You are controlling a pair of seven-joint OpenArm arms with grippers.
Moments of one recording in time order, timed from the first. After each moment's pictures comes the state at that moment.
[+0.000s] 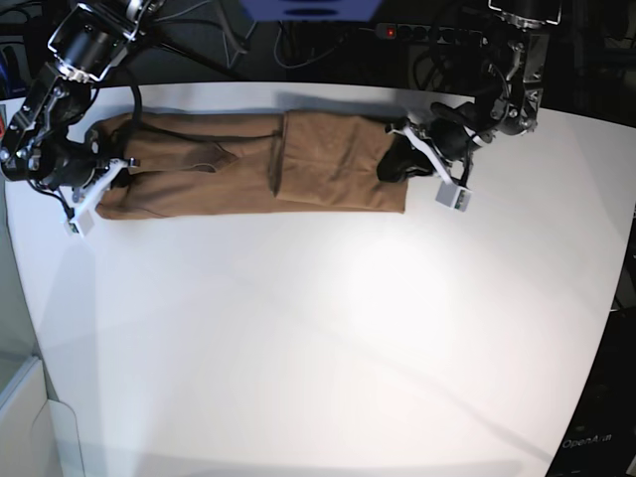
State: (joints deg) left arm 14.2 -14.8 2.5 80.4 -39.6 -28.1 32.1; right arm -0.3 7.3 38.8 86.1 24.3 40.8 -81.3
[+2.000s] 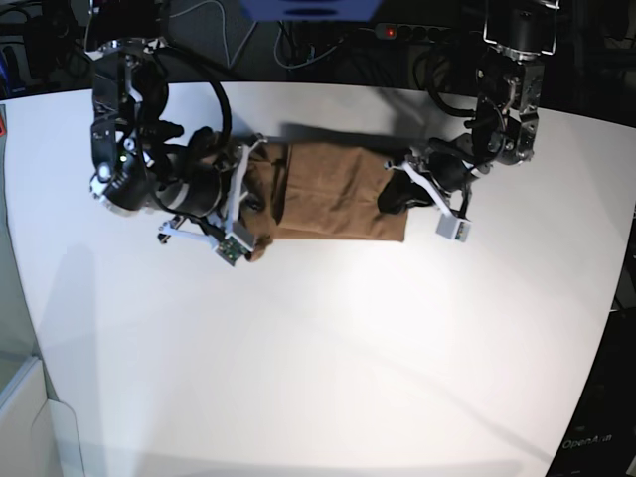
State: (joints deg) left arm 6.3 -13.3 2.3 73.3 -39.2 -27.8 31.8; right arm -4.5 7.0 -4.5 111.4 23.2 33.4 -76.0
